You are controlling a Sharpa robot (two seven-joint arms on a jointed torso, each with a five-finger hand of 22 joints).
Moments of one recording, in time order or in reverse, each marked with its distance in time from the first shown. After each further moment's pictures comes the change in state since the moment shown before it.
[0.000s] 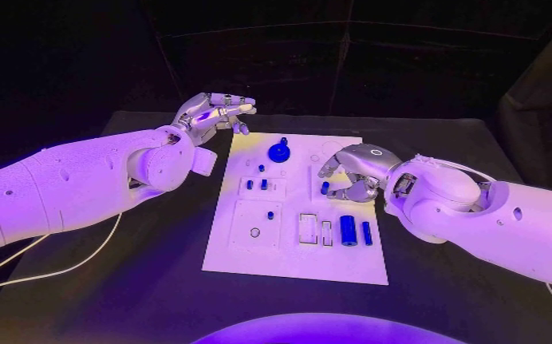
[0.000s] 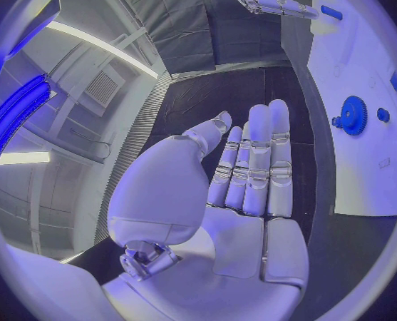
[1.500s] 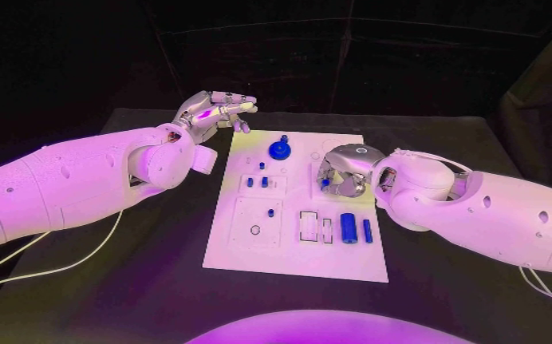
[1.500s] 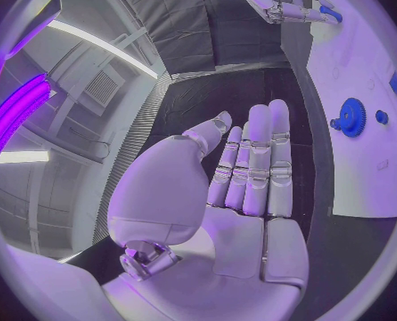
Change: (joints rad) left arm 0.000 0.002 -0.001 -0.001 0.000 0.008 -0.005; left_hand 0.000 0.000 0.000 0.000 0.000 0.000 0.000 0.000 0.000 0.000 0.000 0.000 0.000 0.000 0.000 0.000 -0.001 0.000 0.000 0.000 0.000 -0.001; right arm 0.002 0.095 -0.001 -0.103 -0.023 0.102 -0.018; right_hand 0.075 0.101 0.102 0.020 -0.070 0.164 -0.005 0.036 0.009 0.254 -0.047 -0.003 0.003 0.013 -0.027 0.112 0.129 -0.016 0.086 -0.029 0.106 0.146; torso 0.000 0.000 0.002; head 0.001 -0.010
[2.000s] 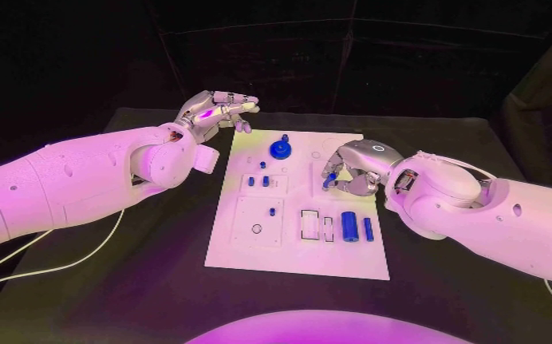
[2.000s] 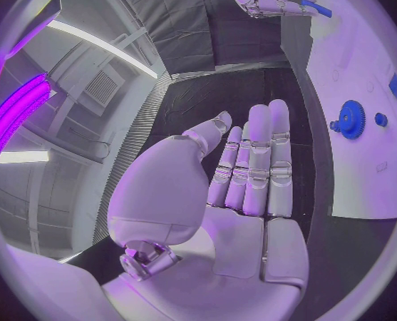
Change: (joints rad) left arm 0.000 -0.002 0.000 -0.001 0.000 0.001 -0.002; left_hand 0.000 0.000 0.000 0.000 0.000 0.000 0.000 0.000 0.000 0.000 0.000 0.000 -0.001 0.000 0.000 0.000 0.000 0.000 0.000 0.000 0.000 0.000; right arm 0.000 -0.084 0.004 0.092 0.042 -0.122 0.023; right_hand 0.015 0.004 0.063 -0.038 -0.012 0.010 -0.003 0.007 0.004 0.019 -0.002 -0.033 0.000 0.000 0.000 0.005 -0.009 0.000 0.004 -0.004 0.004 0.006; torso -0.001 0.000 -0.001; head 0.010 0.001
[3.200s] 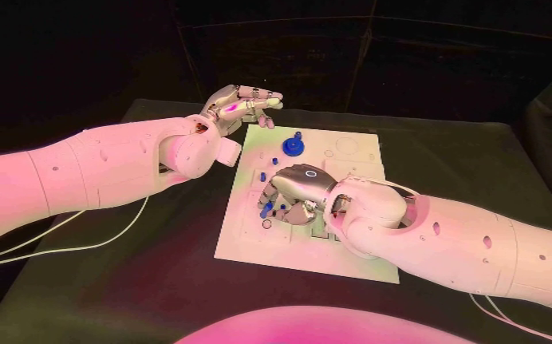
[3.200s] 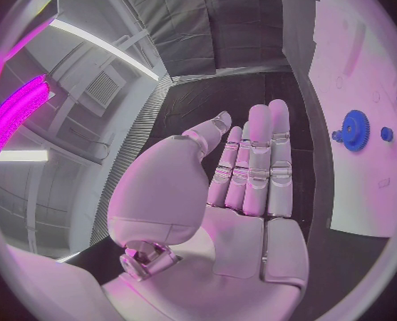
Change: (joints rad) left arm 0.000 0.045 0.000 -0.024 0.000 0.004 -0.001; left_hand 0.000 0.000 -0.003 0.003 0.000 0.000 0.000 0.000 0.000 0.000 0.000 0.007 0.000 0.000 0.000 0.000 -0.003 0.000 0.000 0.000 -0.007 -0.003; right arm -0.073 0.329 -0.015 -0.094 -0.024 0.035 0.135; right_hand 0.005 -0.003 0.031 -0.020 0.005 -0.005 0.010 -0.012 -0.005 0.005 0.010 -0.019 0.001 0.000 0.000 0.000 -0.003 0.000 -0.004 0.004 0.000 -0.001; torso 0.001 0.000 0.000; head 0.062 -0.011
